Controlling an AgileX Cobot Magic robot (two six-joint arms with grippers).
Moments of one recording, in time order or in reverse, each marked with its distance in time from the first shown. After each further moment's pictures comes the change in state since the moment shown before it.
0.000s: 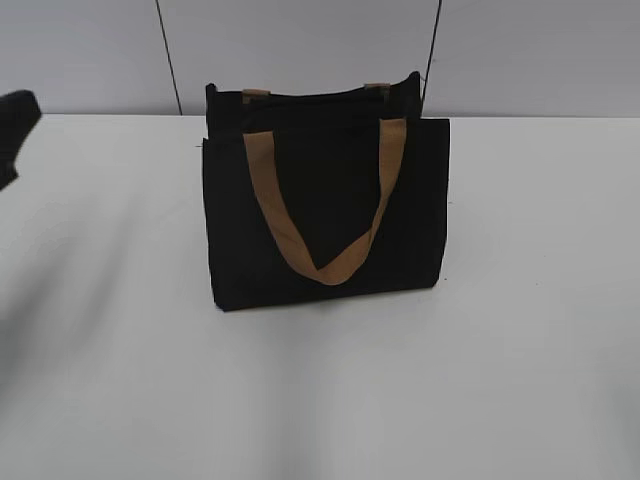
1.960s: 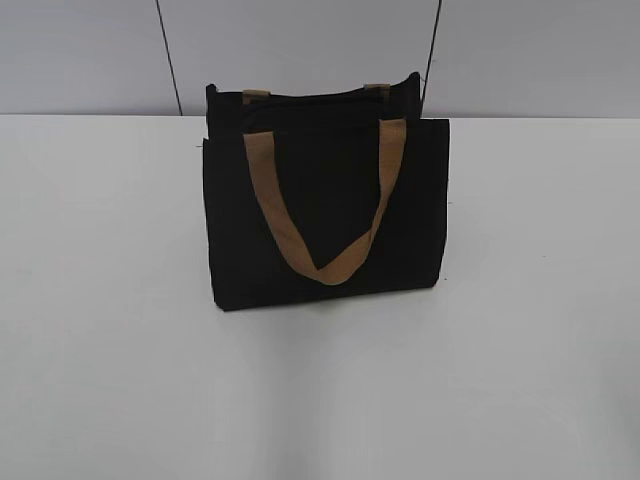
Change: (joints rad) left arm 0.162 -1.102 -0.230 0.058 1.739 -0.101; right arm 0.000 0.000 0.000 0.000 0.000 0.000
